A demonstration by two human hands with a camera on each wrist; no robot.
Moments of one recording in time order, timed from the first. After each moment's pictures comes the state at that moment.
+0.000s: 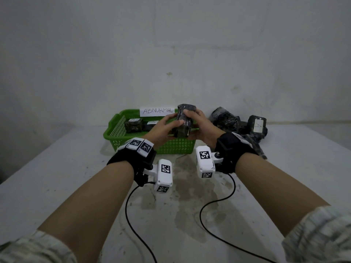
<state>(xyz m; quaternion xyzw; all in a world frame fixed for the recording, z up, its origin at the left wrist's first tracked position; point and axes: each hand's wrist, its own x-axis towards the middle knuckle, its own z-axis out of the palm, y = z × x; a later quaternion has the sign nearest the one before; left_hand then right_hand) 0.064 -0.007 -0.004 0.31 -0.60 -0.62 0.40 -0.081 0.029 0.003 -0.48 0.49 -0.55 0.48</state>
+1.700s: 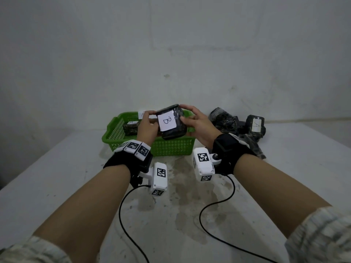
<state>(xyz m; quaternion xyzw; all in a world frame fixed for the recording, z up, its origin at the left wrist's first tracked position) 0.080 -0.038 -0.013 0.42 -0.61 -0.43 0.52 -0.077 0.032 0.006 -0.51 0.42 -0.60 0.46</state>
